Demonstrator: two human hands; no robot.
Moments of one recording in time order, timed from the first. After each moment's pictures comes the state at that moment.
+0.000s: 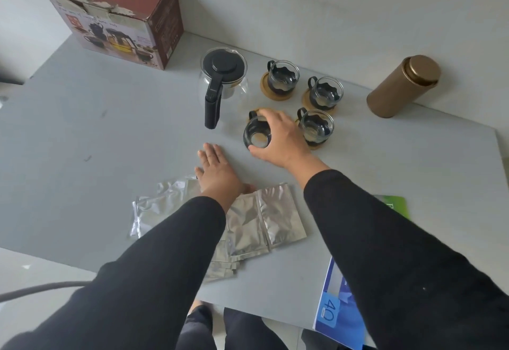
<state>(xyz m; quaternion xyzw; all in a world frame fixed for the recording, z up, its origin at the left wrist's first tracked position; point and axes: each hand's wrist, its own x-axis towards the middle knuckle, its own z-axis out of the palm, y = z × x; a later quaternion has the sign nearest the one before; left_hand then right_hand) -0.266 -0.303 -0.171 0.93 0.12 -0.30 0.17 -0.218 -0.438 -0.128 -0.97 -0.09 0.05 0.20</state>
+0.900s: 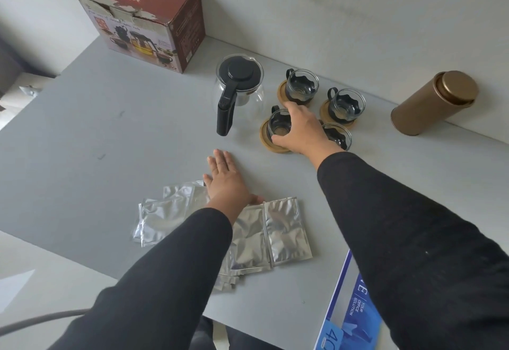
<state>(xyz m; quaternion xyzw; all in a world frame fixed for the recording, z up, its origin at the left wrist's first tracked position) -0.261 -0.306 -0.176 0.93 0.14 -0.30 0.18 -0.160 -0.452 -0.131 -0.97 -0.08 0.11 0.18</state>
